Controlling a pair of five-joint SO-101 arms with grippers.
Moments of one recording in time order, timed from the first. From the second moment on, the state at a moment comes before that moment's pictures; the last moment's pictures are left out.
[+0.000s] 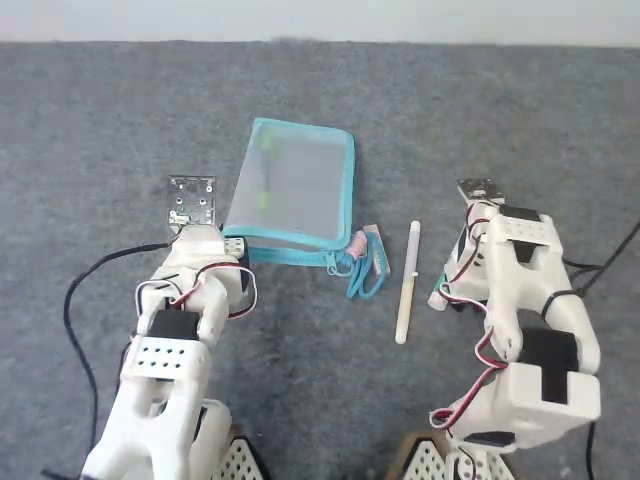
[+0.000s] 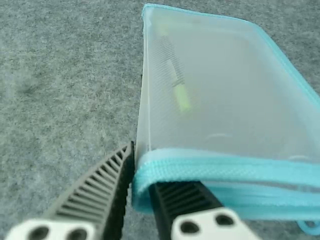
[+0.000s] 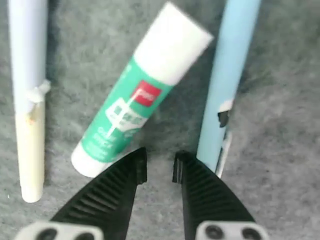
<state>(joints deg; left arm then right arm) -1.9 -49.0 77.4 26.1 7.6 6.2 5.5 33.1 65.3 15.1</state>
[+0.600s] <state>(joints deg) -1.9 -49.0 77.4 26.1 7.6 6.9 -18.7 33.4 76.5 26.2</state>
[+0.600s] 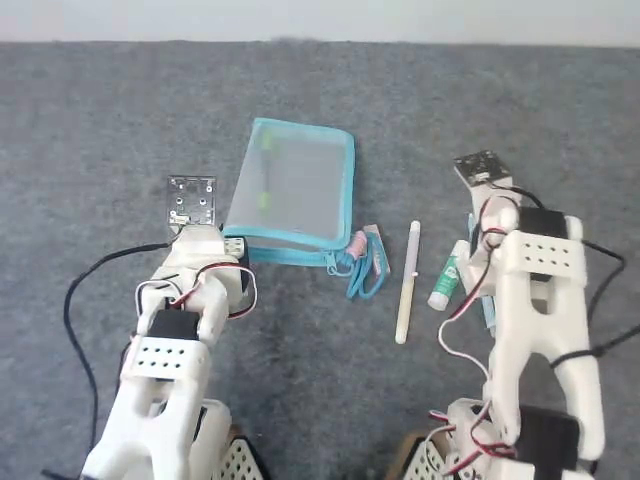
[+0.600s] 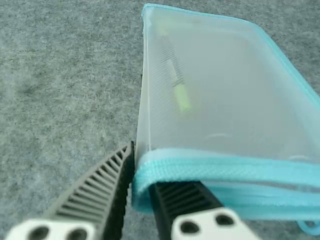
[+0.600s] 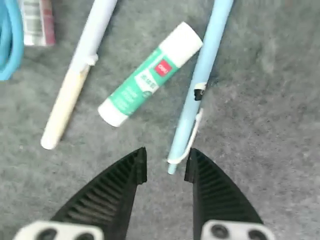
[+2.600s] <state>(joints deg) -1.9 -49.0 78.3 26.1 7.6 -9.4 -37.5 33.6 87.5 23.6</state>
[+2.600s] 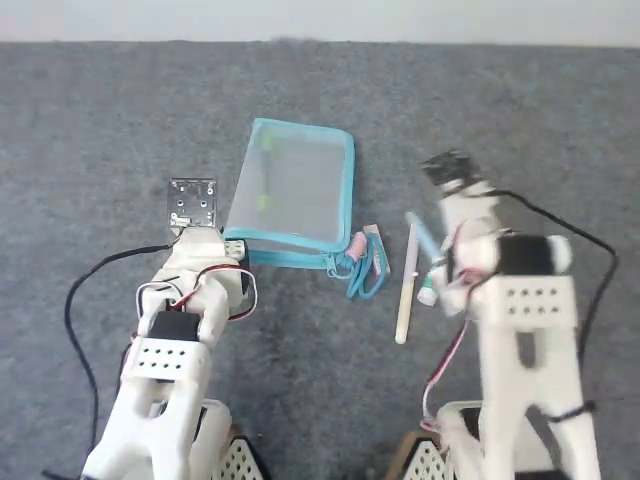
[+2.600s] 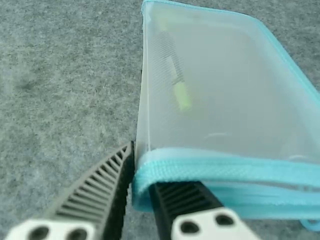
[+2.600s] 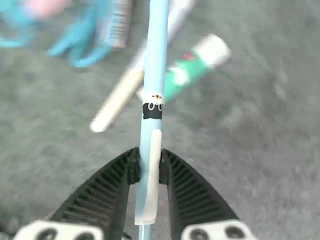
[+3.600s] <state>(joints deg) -2.0 -49.0 78.3 26.1 10.1 -28.4 -41.7 16.0 100.7 21.3</state>
